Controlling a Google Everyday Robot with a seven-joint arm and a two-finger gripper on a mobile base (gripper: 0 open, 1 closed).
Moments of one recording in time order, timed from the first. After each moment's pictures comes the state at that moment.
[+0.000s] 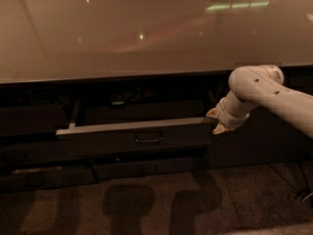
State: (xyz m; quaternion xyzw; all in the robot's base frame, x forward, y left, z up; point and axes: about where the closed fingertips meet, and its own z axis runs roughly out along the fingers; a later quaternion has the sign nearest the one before) arm 0.601 -0.234 0.640 -0.80 0.59 -0.03 0.12
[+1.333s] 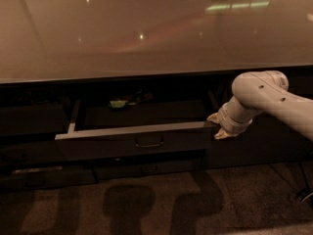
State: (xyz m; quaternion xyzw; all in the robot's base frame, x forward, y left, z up) arm 0.579 -0.236 0.636 -0.80 0.58 -0.03 0.12
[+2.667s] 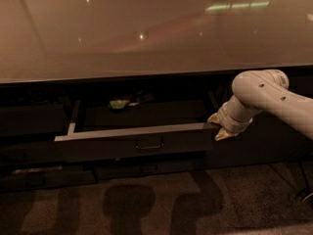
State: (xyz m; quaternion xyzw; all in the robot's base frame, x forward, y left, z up) arm 0.579 -0.236 0.639 -0.80 0.58 -0.03 0.12
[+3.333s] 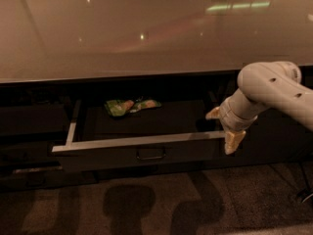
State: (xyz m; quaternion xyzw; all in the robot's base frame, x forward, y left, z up) arm 0.562 -0.221 0.684 -0.81 0.57 -0.04 0.14
